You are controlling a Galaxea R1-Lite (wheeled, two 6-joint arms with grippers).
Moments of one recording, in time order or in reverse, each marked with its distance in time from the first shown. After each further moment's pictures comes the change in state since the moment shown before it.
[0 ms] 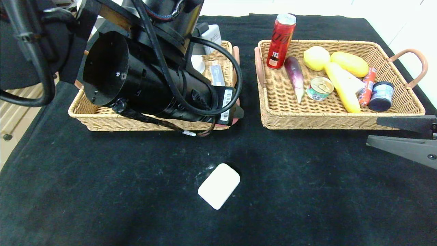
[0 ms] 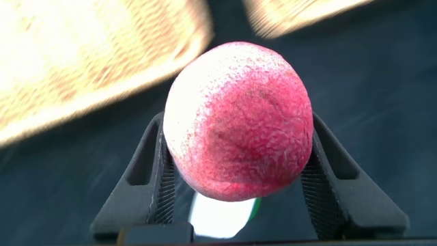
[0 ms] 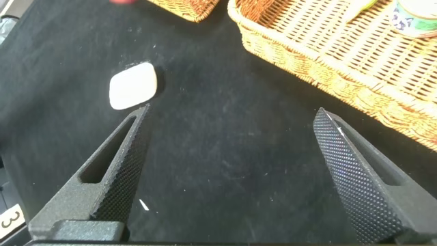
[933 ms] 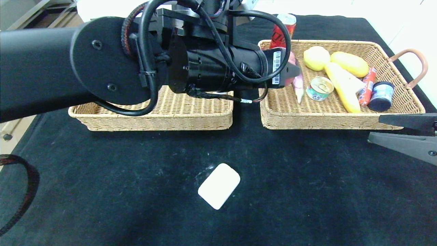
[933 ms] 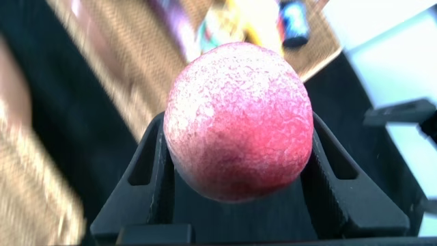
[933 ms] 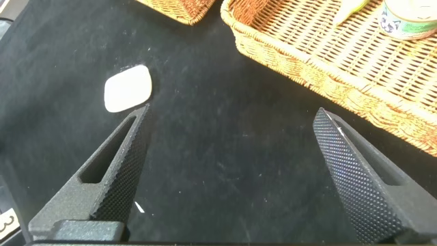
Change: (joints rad) left arm 0.007 0.182 -0.127 -0.431 -0.291 0.060; right arm -0.015 0.004 -0.008 -0.003 0.001 0.000
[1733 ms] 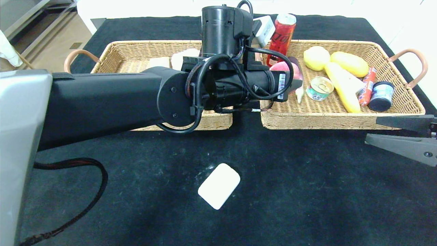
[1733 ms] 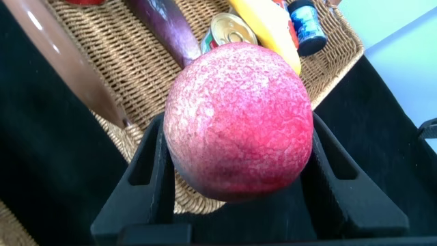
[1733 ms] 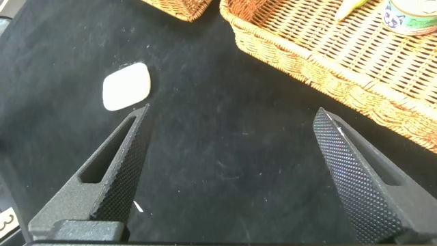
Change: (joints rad) left arm 0.036 0.140 -0.013 -0.181 -0.064 0.075; right arm 0.001 0.011 0.007 -0.006 0.000 -0.002
